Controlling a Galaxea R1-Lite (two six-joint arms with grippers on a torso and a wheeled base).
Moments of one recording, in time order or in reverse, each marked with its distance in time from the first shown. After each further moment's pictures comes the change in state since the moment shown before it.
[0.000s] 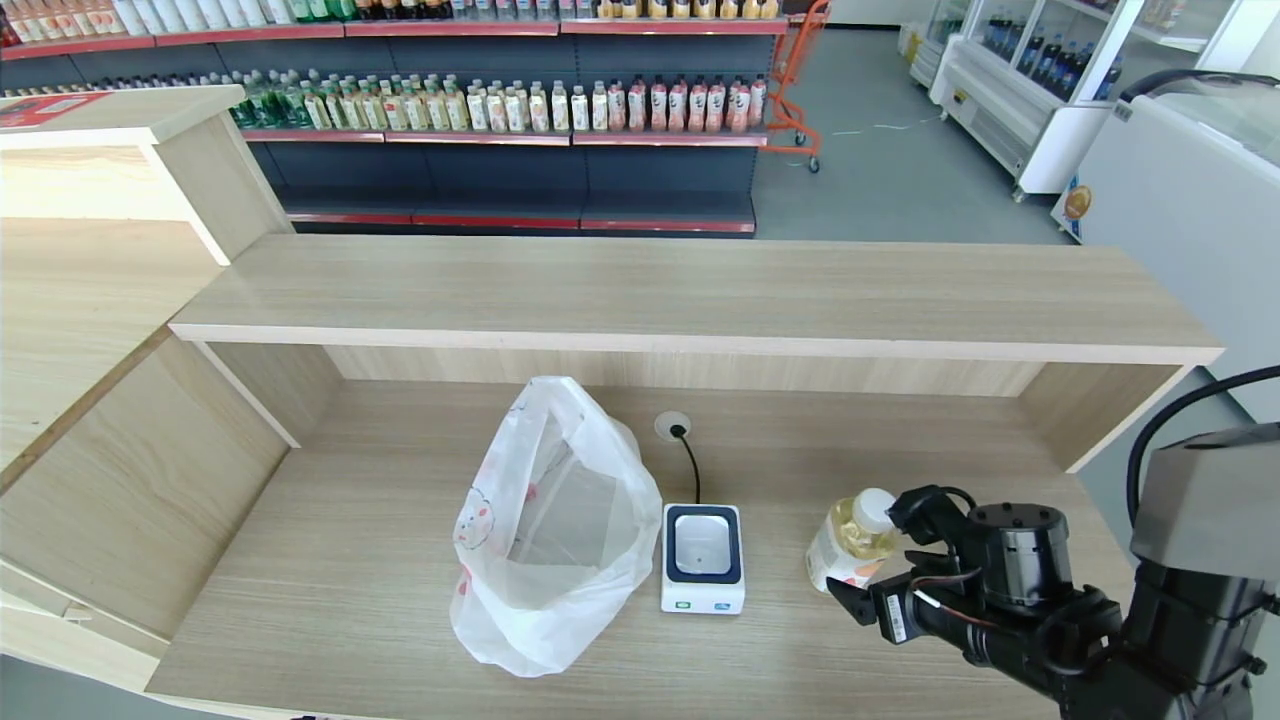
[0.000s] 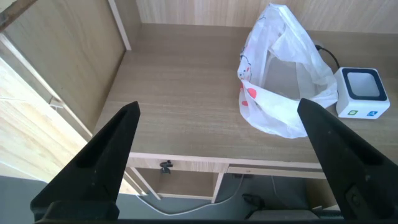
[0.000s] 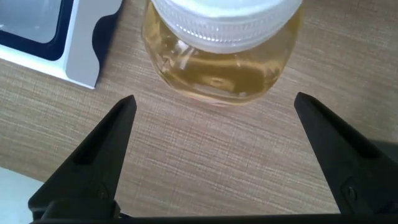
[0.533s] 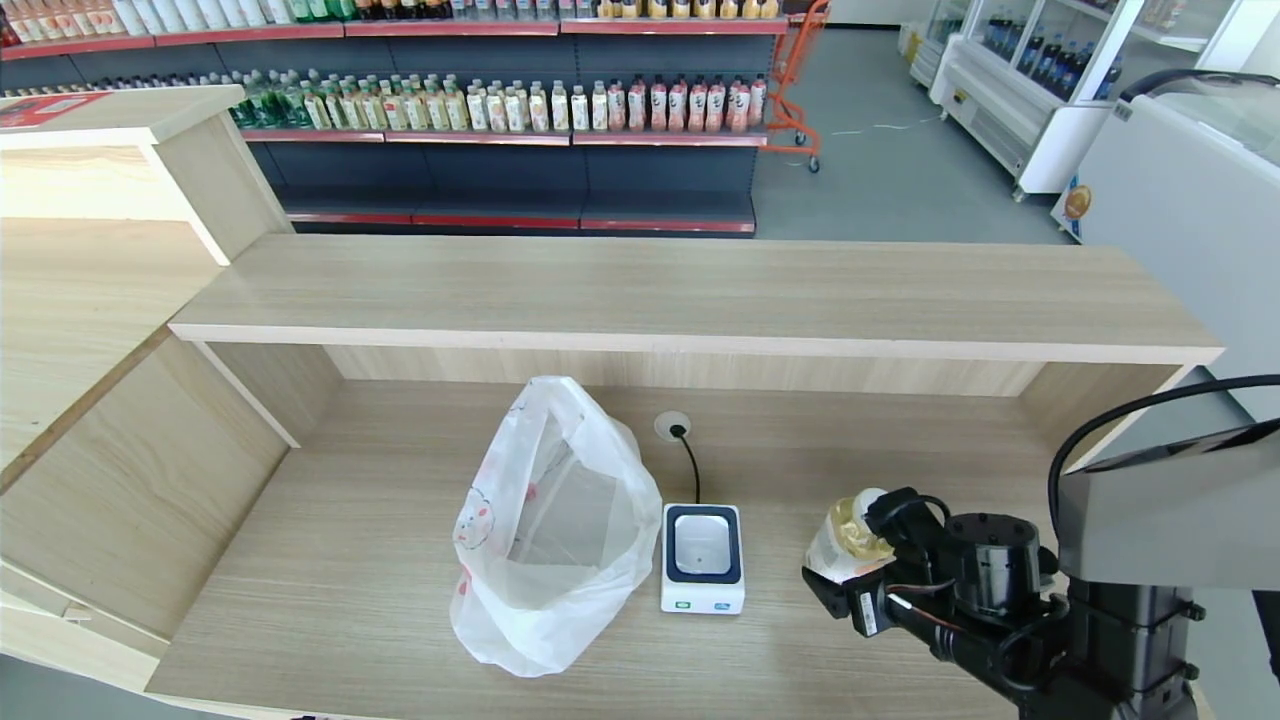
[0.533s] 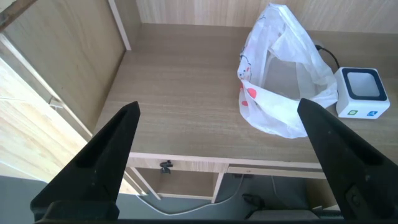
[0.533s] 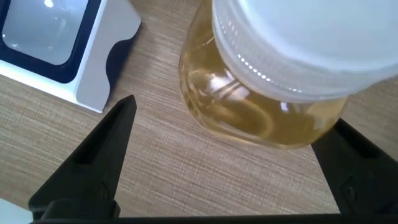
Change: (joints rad) left arm 0.000 0.000 0.000 0.000 0.000 0.000; right arm 0.034 0.143 -0.018 -0.234 -0.001 -0.036
